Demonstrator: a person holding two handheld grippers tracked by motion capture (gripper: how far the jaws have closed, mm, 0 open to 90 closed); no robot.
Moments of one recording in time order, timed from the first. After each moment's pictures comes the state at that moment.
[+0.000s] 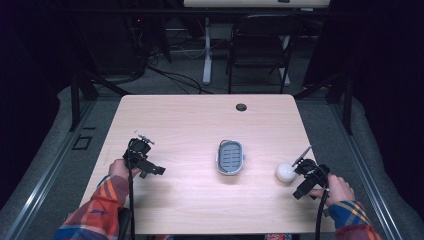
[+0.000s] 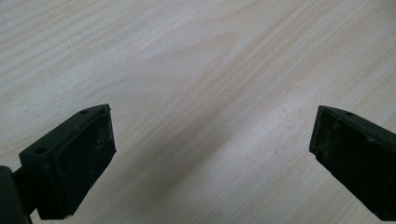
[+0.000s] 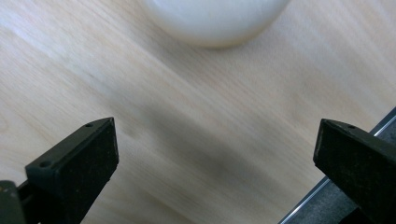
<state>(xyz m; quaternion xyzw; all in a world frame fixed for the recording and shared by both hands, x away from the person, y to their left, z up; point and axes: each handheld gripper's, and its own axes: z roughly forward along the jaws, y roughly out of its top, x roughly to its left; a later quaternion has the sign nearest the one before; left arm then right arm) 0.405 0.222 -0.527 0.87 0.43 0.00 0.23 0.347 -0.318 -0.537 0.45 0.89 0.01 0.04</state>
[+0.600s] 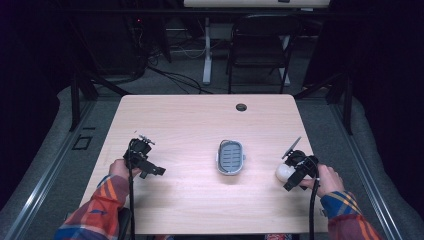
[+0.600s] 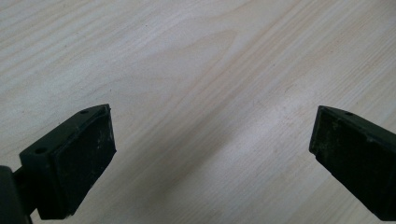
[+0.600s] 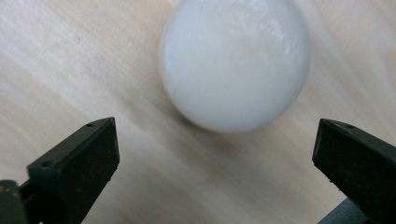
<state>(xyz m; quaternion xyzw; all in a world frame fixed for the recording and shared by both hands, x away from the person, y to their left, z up) 0.405 0.221 -0.527 0.87 0.43 0.00 0.23 0.369 -0.292 -0.531 0.44 0.90 0.05 0.04</state>
